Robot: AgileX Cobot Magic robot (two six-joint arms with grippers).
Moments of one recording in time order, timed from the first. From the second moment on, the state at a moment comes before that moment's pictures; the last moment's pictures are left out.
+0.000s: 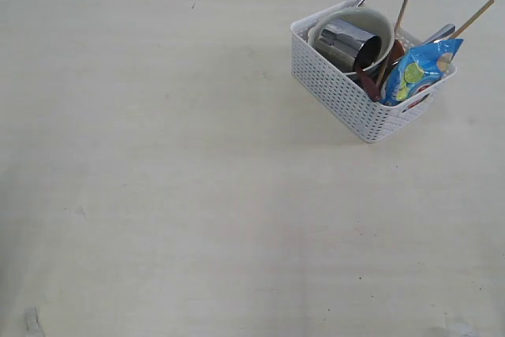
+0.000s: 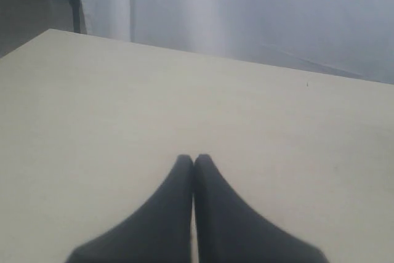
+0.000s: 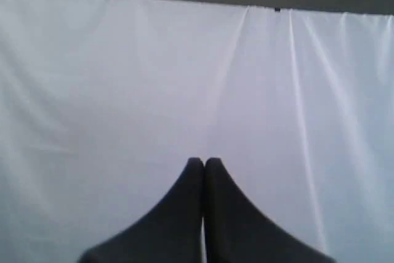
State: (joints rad) left arm 0.17 0.00 0.00 0.02 0.32 -0.16; right arm -0.07 0.03 0.00 0.01 -0.54 0.05
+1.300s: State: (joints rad) left arm 0.17 0.00 0.00 0.02 0.32 -0.16; right arm -0.09 1.74 -1.27 0.02 0.54 0.31
